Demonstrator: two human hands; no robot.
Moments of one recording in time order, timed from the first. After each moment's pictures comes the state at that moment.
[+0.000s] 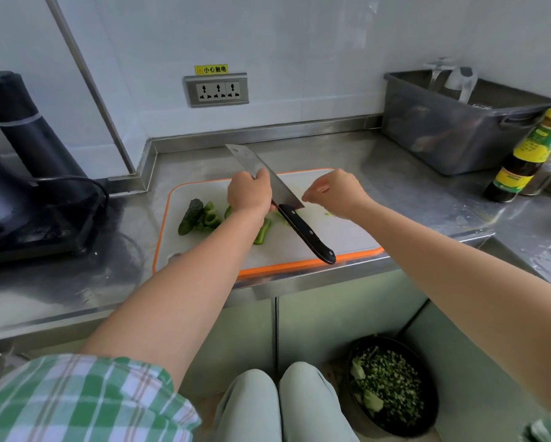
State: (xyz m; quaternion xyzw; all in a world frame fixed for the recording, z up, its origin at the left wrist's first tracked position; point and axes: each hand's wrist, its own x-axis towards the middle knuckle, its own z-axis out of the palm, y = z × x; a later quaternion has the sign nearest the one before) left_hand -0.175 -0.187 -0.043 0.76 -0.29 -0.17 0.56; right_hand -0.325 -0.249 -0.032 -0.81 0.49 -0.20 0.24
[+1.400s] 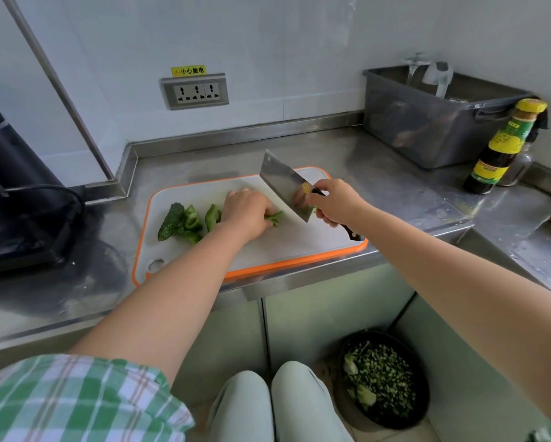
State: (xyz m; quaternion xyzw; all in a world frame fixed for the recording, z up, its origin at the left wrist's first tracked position) left_hand -0.182 -0.181 -0.057 0.75 -0.65 0.03 0.05; right_hand -0.356 -0.241 -0.035 -0.76 0.50 -0.19 0.36
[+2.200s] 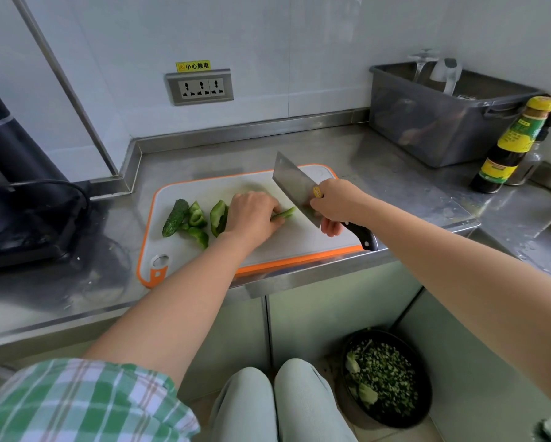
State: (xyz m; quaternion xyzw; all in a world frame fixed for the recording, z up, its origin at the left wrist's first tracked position) left_hand -0.185 -0.174 -0.074 0.73 -0.66 0.08 0.15; right_hand -0.344 -0.235 -0.025 -0.81 0.53 -0.03 0.25
